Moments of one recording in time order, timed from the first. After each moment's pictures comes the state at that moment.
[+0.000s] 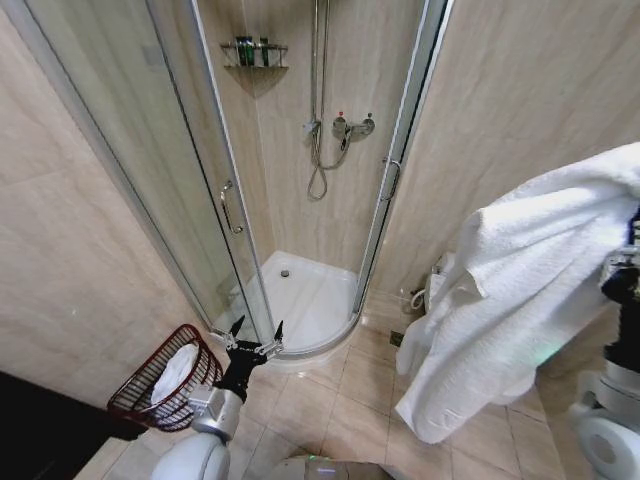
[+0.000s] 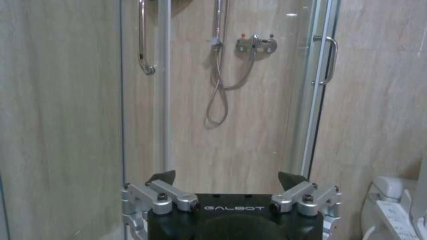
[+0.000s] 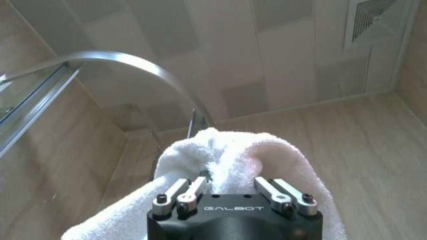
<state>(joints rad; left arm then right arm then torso) 1.85 -1.61 -0.54 -2.39 -0.01 0.14 0.19 -1.56 1.34 1.16 2.50 0.64 0.35 -0.16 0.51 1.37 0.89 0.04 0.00</state>
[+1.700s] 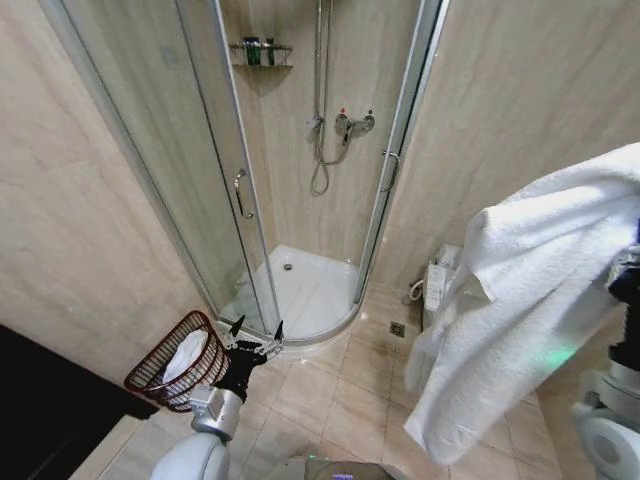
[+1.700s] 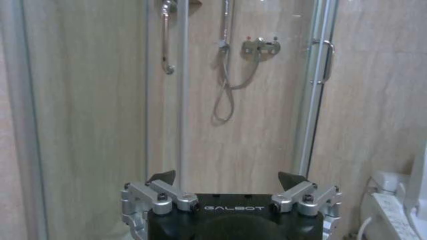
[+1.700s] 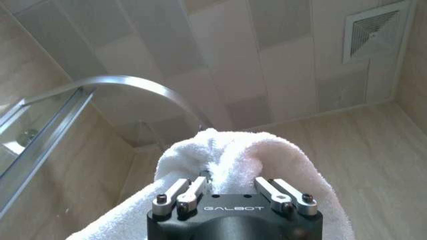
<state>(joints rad) 1.85 -1.61 -0.54 -2.39 -0.01 0.14 0.19 -1.56 1.33 1.17 2.50 0.67 0.38 -0.15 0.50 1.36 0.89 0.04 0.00</state>
